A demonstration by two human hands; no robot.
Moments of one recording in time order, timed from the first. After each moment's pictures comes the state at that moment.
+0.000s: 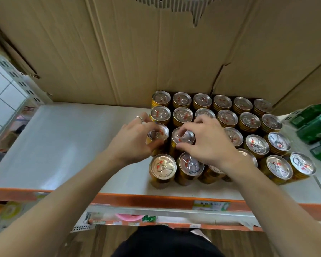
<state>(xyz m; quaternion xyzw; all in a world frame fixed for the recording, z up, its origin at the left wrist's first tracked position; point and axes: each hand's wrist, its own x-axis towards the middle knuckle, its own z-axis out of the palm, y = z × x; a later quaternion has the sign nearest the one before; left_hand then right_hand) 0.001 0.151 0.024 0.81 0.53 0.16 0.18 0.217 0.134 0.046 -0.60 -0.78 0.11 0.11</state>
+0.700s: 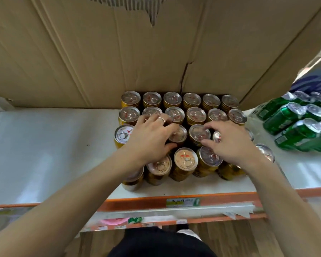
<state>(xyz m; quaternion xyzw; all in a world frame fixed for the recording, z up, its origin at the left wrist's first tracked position) 0.110 0.153 0.036 0.89 0.44 0.07 0.05 0.332 0.110 0.057 -0.72 -0.67 0.13 0.09</state>
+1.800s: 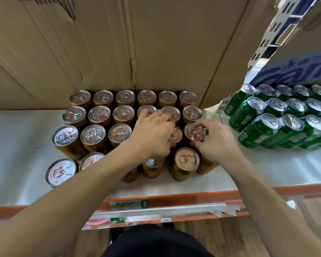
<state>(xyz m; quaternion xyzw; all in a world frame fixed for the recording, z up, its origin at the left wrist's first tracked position) 0.265 0.149 0.044 0.90 0.43 0.00 0.00 0.453 0.101 0.032 -0.74 -0.63 0.16 0.17</state>
